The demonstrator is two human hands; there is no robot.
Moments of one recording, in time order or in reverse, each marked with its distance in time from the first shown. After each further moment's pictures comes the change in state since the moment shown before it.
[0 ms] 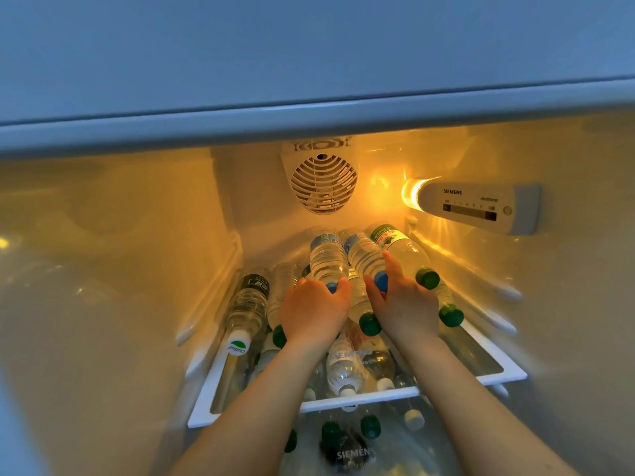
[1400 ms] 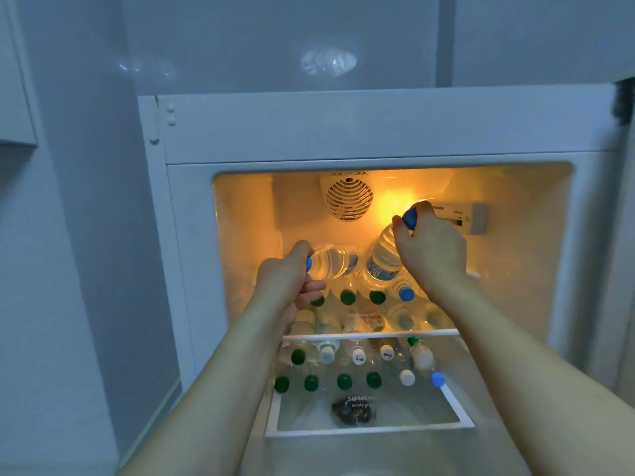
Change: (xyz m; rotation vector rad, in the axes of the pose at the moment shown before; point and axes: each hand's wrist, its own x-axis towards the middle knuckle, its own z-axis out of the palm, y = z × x) left_hand -0.121 -0.018 -0.180 -1.134 -0.114 -0.422; right_hand -0.036 -0.059 -0.173 0.094 0.165 -0.060
